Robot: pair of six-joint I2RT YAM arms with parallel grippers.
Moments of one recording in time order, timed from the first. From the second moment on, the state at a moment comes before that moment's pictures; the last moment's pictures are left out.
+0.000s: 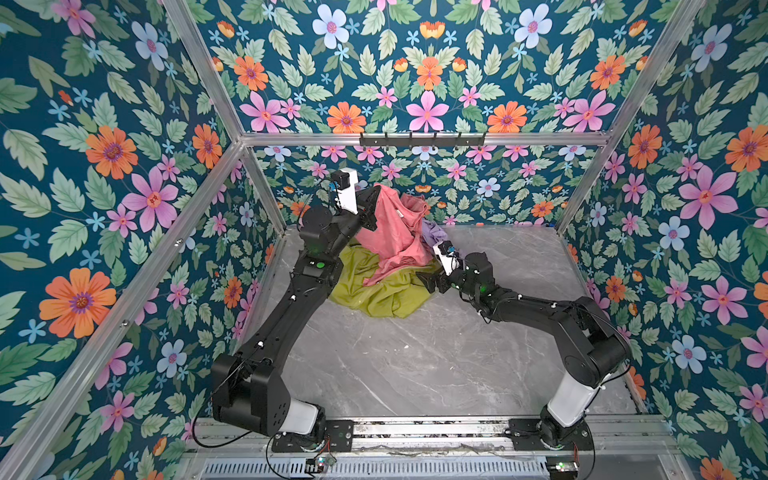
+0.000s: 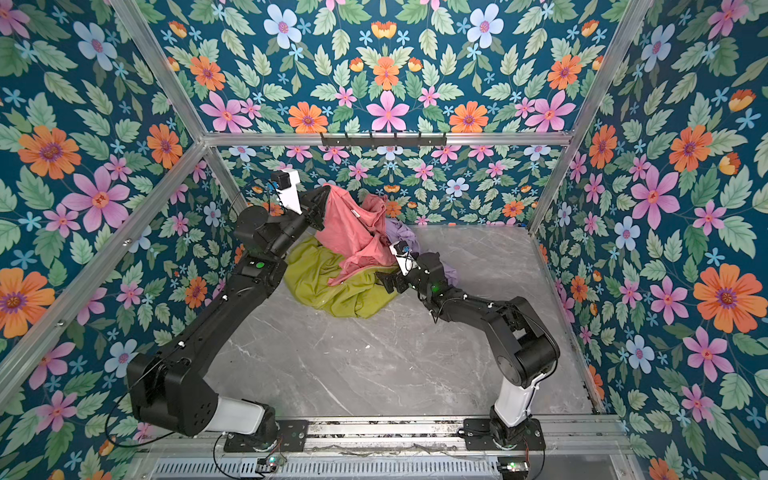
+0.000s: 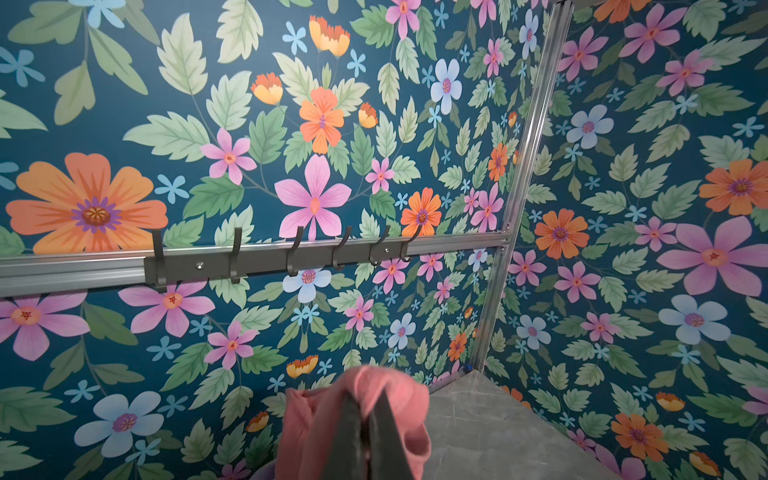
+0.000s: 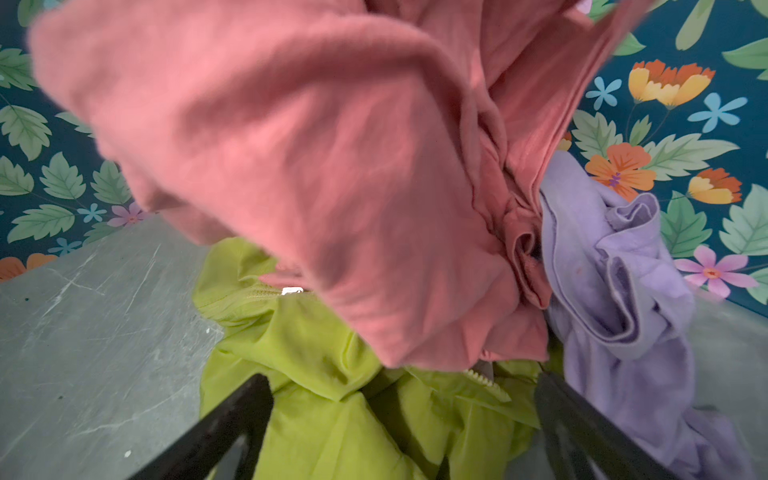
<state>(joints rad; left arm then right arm) -0.32 1.43 1.30 0.43 0.30 -0.23 0.52 1.76 0.98 0.53 -0.28 -0.03</state>
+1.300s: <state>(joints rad) -0.31 1.39 1.39 0.45 0.36 -0.25 0.52 1.69 0.96 0.59 -0.35 -0.20</state>
